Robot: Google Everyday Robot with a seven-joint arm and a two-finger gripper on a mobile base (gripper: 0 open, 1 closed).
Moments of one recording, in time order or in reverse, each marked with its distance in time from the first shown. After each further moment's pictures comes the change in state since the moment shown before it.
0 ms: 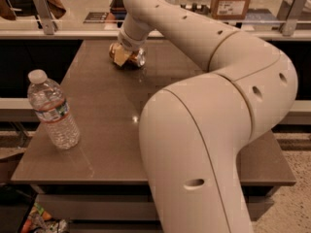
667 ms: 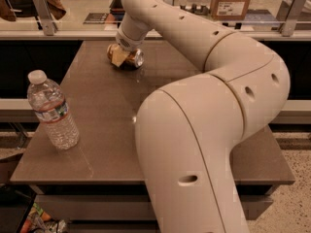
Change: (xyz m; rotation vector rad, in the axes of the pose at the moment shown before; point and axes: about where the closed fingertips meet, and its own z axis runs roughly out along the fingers) arm -0.005 0.003 0.001 -0.023 0.002 -0.007
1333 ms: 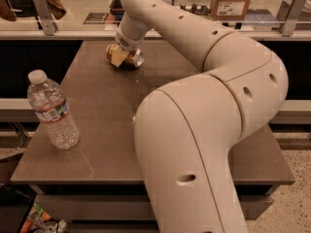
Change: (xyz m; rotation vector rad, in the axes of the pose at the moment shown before) arm -0.002 0.000 -0.001 -0.003 0.002 -0.001
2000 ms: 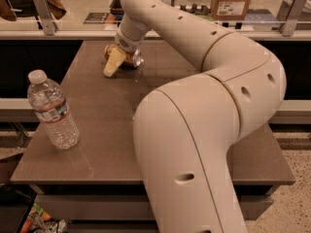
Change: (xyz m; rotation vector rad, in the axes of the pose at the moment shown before) arm -0.001 0.000 -0.001 0.000 0.000 0.000
